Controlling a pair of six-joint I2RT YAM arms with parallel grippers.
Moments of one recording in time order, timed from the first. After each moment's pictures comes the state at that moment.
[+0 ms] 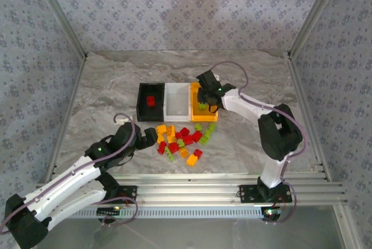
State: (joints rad) left arm -0.75 0.73 0.52 -0.62 -0.25 -0.92; right arm 0.59 1.82 1.32 -0.45 0.21 0.59
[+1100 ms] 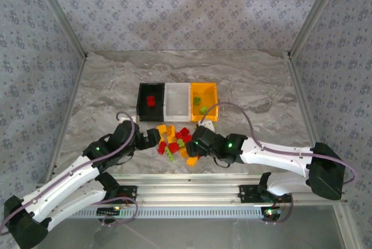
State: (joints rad) left arm -0.75 0.71 0.55 -0.63 -0.15 -0.85; right arm 1.15 1.25 0.76 -0.52 0.27 0.76
